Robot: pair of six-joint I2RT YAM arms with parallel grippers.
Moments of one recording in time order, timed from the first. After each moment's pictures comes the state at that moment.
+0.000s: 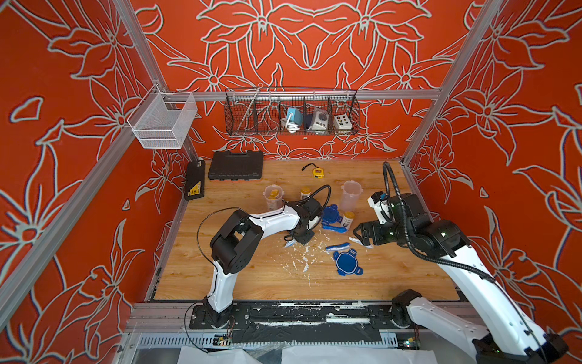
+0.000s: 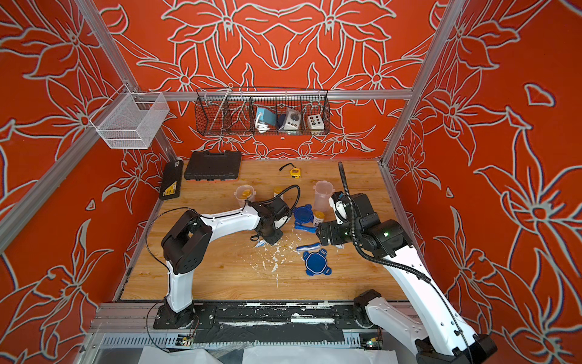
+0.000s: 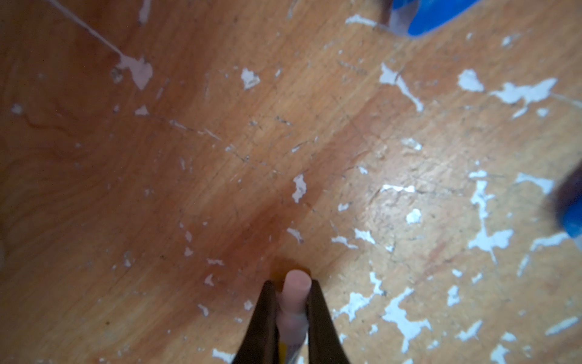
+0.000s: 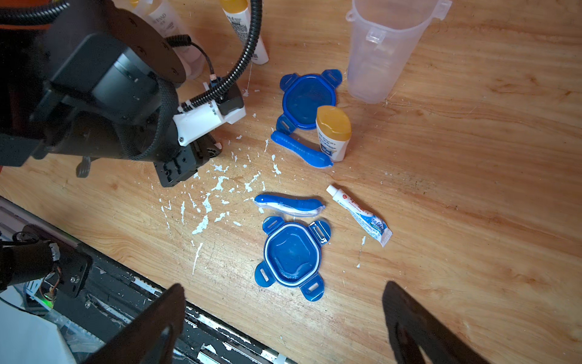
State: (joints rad) left arm -0.73 1.96 1.37 -0.76 -0.06 0.00; right arm 0.46 0.94 1.12 -1.10 -0.13 0.21
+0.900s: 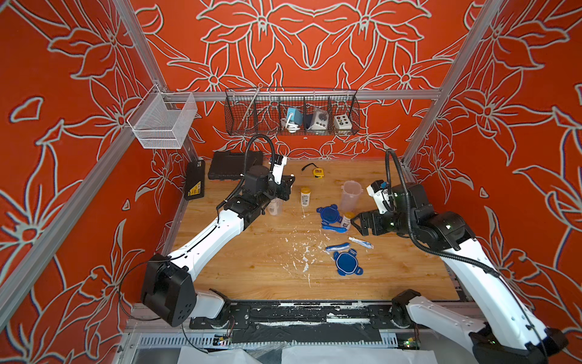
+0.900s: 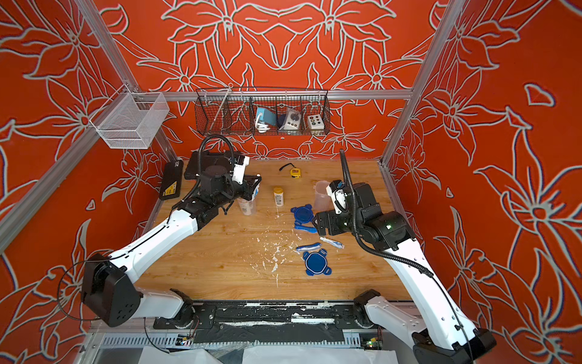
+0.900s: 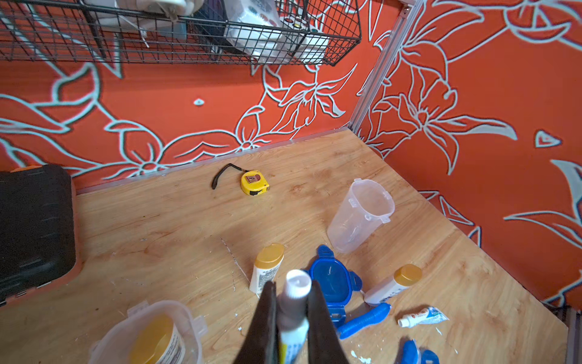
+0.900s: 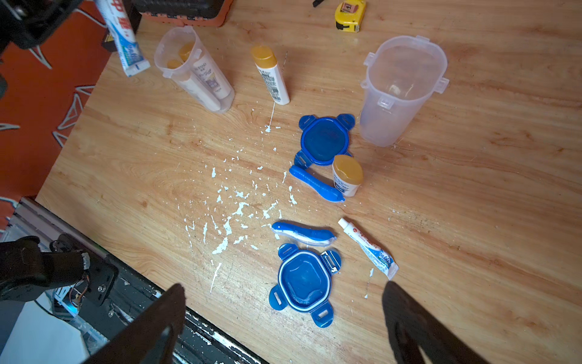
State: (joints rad) left arm -0.41 1.39 1.11 0.00 0.19 -0.19; right arm 0.46 1.00 1.26 -1.08 -0.17 0.19
